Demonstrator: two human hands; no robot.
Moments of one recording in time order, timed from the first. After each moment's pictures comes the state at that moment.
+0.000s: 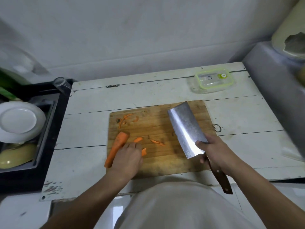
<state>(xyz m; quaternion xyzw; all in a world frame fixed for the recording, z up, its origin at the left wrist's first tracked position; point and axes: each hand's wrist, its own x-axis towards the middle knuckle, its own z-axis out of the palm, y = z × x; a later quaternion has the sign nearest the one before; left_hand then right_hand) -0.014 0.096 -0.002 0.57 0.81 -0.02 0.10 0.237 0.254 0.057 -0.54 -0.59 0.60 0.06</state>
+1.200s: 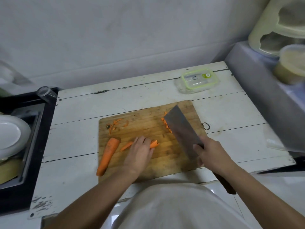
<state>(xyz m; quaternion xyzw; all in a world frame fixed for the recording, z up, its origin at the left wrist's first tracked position) 0.016 0.143 -0.028 0.62 0.77 0.13 0.11 0.256 0.241 0.060 -0.55 -0.72 0.42 0.04</state>
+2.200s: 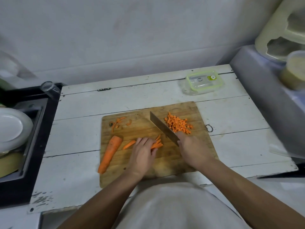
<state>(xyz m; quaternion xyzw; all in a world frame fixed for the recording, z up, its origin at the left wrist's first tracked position) 0.022 0.136 -0.040 0.58 0.77 0.24 0.11 0.198 0.242 0.039 -0.43 -0.87 0.22 -0.04</state>
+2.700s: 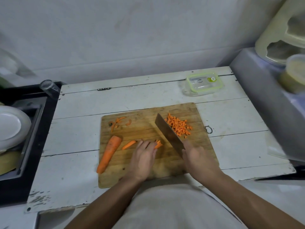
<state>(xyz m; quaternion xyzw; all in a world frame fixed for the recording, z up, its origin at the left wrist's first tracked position) 0.030 0.131 -0.045 0.60 0.76 0.25 0.07 0.219 0.217 0.050 -0.46 -0.86 0.21 -0.04</state>
